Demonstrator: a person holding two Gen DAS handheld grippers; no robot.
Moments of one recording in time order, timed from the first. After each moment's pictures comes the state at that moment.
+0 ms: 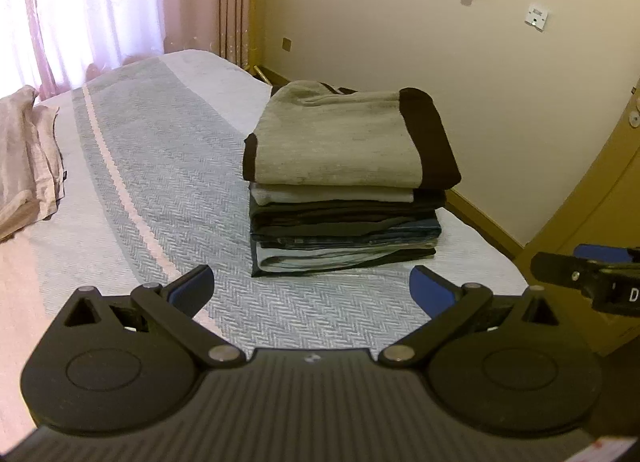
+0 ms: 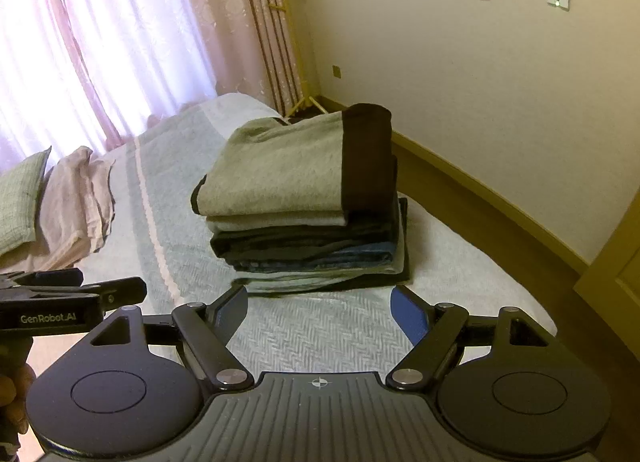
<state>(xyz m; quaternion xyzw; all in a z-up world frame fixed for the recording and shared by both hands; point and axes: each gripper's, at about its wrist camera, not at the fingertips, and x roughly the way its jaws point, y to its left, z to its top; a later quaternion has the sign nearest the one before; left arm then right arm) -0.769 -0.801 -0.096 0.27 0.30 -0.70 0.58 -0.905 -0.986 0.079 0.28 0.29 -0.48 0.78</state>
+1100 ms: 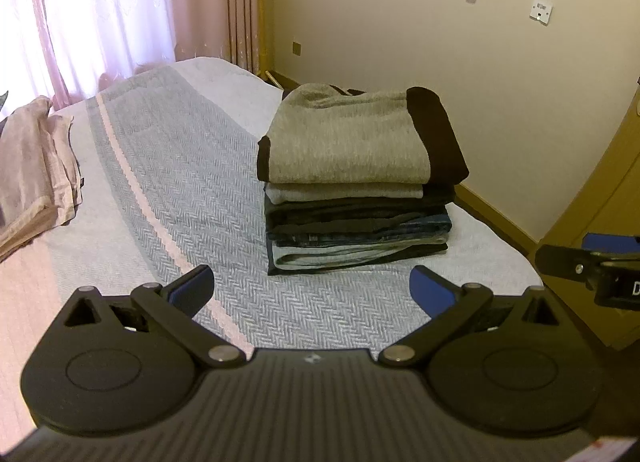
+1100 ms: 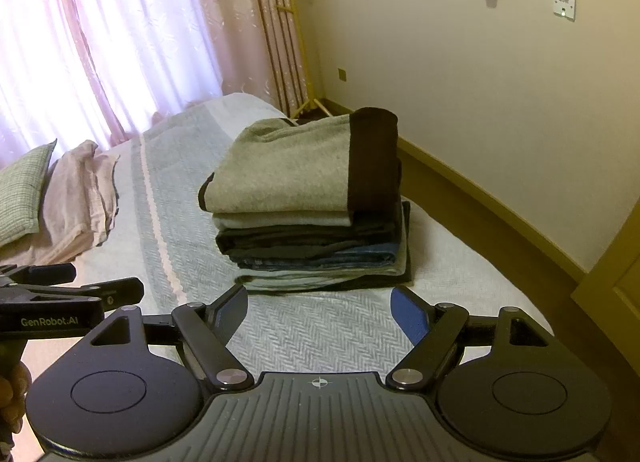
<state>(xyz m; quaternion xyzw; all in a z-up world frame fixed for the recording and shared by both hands) -0.770 -0.787 -0.091 0.28 0.28 -0.69 0.60 -0.901 -0.973 0.082 0.27 0.29 -0.48 0.78</state>
